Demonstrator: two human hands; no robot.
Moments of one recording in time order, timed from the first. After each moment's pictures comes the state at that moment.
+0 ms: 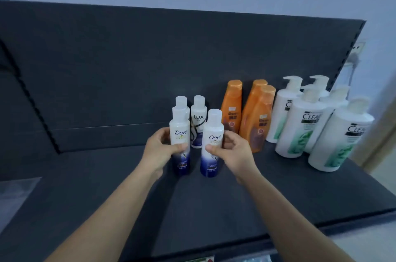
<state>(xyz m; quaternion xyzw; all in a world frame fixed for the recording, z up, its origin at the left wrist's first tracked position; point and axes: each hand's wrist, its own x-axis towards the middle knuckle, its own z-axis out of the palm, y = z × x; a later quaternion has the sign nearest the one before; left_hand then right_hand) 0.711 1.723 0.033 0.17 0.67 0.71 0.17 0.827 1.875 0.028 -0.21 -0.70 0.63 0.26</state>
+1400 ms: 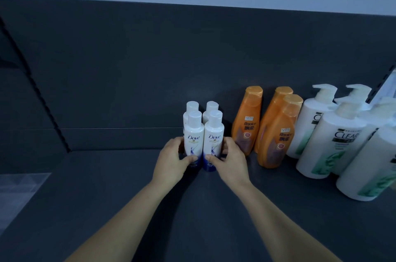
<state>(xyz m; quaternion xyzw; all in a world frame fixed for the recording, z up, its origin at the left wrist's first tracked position) 0.691 1.743 0.002 0.26 0.84 0.47 -0.02 0.766 1.896 -0.018 -0.21 -0.84 0.44 0.25</state>
